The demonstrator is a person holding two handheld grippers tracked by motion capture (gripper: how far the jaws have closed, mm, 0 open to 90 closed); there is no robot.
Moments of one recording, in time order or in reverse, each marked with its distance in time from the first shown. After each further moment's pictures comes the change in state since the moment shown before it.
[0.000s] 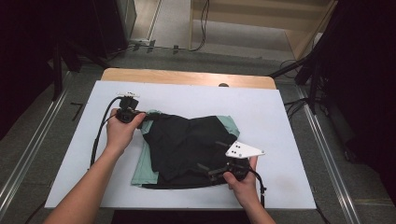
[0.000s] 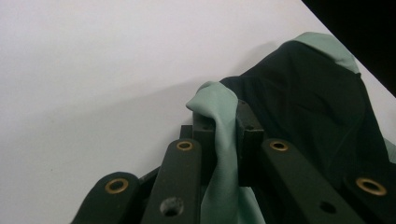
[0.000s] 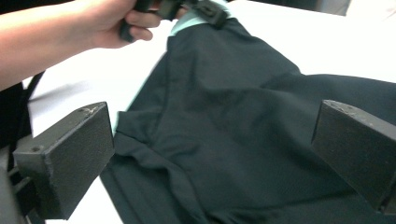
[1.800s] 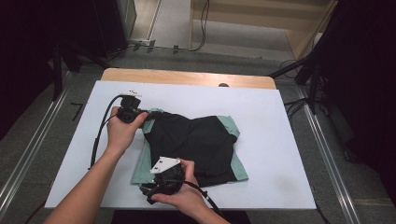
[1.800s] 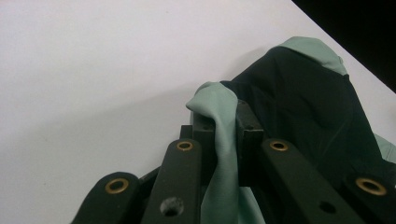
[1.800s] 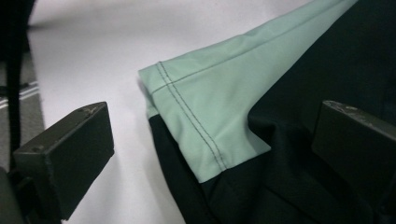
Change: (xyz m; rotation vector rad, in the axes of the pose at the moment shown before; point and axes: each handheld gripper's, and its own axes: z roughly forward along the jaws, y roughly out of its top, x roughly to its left) left arm -0.017 0.006 -0.006 -0.012 0.019 0.050; right arm 0.107 -0.004 0.141 0.326 0.060 -0.152
